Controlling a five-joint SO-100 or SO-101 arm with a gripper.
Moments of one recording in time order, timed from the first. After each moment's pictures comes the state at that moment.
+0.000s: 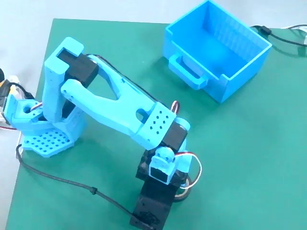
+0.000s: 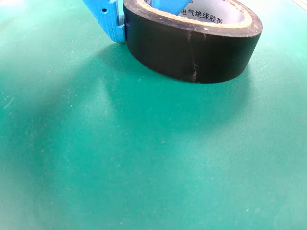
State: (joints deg) arm 29.2 79.7 100.7 64.4 -15.6
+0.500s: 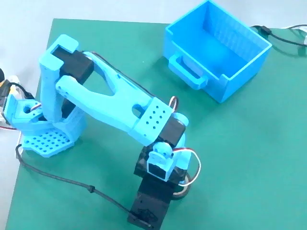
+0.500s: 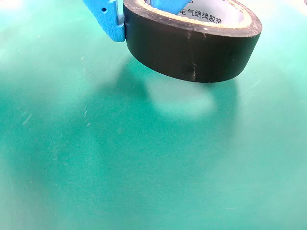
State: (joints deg) arm 29.2 85.4 100.7 67.0 -15.1
